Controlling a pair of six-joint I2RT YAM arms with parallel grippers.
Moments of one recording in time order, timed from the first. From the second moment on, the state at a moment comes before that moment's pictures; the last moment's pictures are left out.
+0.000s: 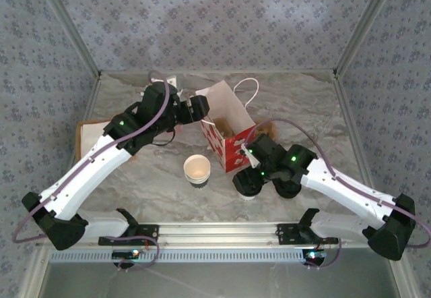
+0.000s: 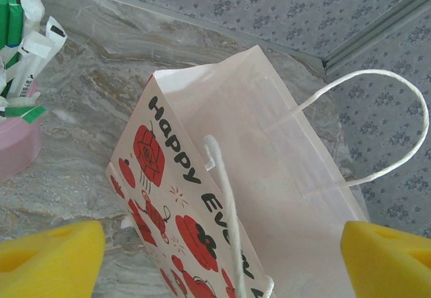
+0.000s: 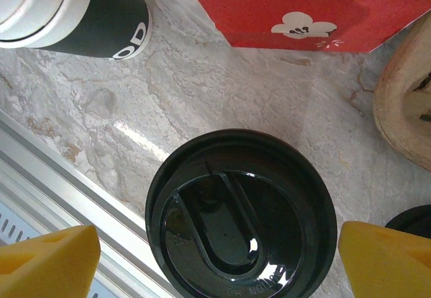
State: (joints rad) left arm -0.75 1.25 1.43 -0.72 -0.15 -0.76; right arm 0.88 1.10 0.97 -0.99 -0.08 0.34
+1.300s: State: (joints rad) left arm -0.75 1.25 1.43 -0.74 -0.15 -0.75; right arm 0.93 1.11 0.96 -0.99 -0.05 0.42
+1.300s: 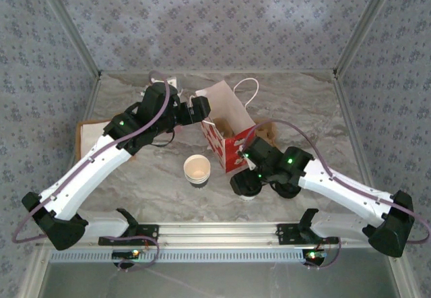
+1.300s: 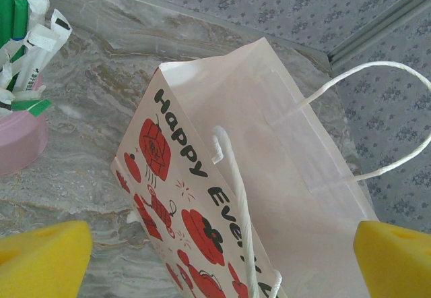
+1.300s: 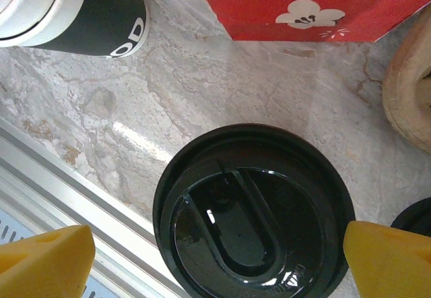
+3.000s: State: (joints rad) left arm -0.74 1.23 1.43 -0.77 -0.15 -0.74; right arm 1.03 1.03 1.02 -1.07 0.03 0.47
